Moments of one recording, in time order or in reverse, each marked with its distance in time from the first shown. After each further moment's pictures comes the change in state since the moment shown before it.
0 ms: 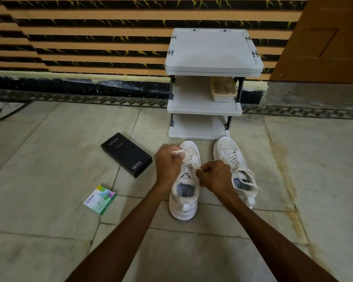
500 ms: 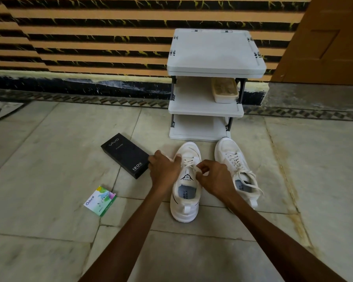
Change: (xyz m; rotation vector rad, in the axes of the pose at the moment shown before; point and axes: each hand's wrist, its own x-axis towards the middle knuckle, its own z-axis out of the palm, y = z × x) left_hand -0.001 -0.008 -0.005 0.171 -0.115 -0.402; right_hand -0.001 0.001 -0.002 -0.148 -0.006 -0.187
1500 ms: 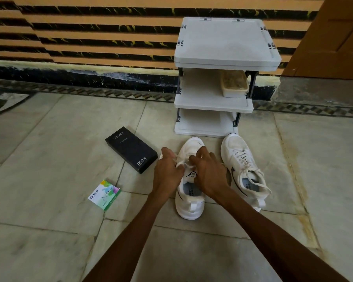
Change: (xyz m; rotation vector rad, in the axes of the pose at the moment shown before) left_hand -0.006 -0.026 -0.007 -0.013 -0.029 0.302; right_hand 0.014 -0.006 0.032 -0.423 -0.032 -0.368
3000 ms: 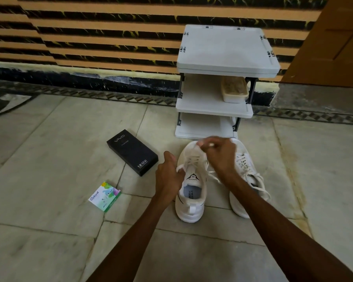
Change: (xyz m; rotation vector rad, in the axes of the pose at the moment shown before) left_hand -0.003 0.002 0.003 0.057 -0.007 -0.021; right_hand 0.034 -0.003 -0.052 0.749 0.312 0.360
